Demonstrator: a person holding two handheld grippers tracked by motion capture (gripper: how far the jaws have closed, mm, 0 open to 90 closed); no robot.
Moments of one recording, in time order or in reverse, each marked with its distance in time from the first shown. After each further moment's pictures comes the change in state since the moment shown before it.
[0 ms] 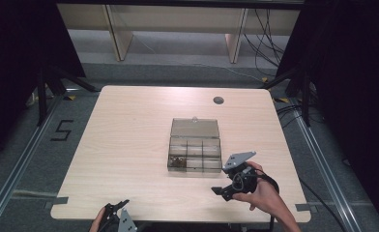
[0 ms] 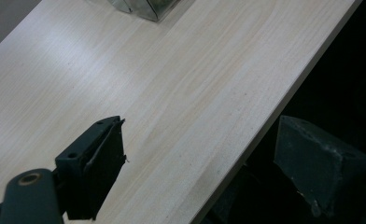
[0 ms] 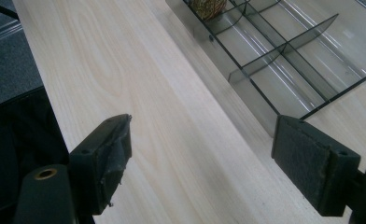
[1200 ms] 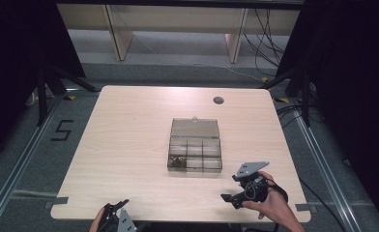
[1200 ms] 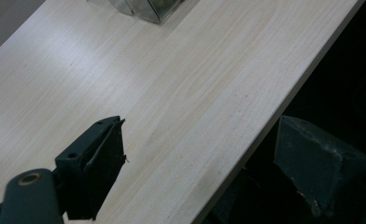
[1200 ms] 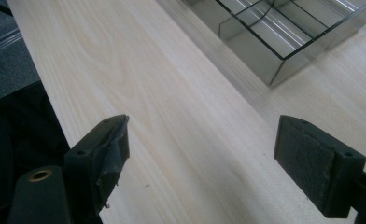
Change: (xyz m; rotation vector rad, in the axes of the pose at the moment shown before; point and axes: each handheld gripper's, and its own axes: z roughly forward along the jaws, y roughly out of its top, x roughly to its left) left arm -0.002 0.001 -0.001 -0.024 -0.007 -0.042; right arm -0.007 -0.043 -0.002 -0.049 -0.009 0.057
